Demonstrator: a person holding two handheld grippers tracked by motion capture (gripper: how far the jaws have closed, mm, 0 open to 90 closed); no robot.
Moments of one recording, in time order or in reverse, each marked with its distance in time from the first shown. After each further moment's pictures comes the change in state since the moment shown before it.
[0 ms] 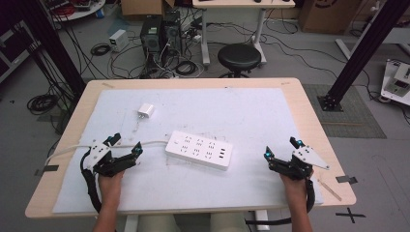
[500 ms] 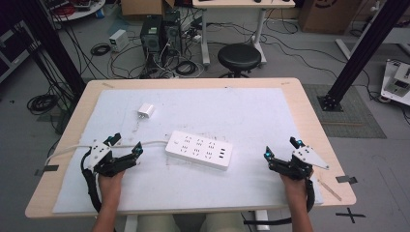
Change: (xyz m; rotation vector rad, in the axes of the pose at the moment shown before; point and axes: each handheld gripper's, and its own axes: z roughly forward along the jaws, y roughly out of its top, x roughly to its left) left arm 0.000 0.001 0.001 0.012 0.011 -0.006; right arm 0.000 0.000 0.000 0.000 0.001 0.001
